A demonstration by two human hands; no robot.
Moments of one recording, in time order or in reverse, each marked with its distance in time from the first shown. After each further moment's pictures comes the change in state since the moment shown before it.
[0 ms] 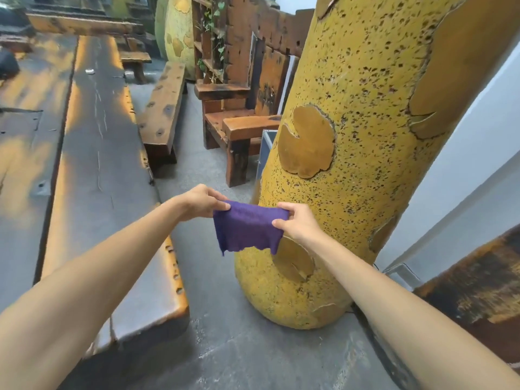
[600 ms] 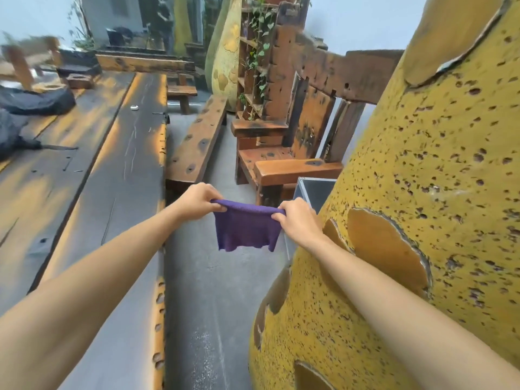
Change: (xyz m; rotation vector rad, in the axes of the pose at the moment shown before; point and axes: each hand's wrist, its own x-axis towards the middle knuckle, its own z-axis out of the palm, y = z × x) left_hand 0.202 0.085 -0.175 0.607 0.367 0.358; right_hand 0.313 -0.131 0.002 -0.610 0.084 -0.325
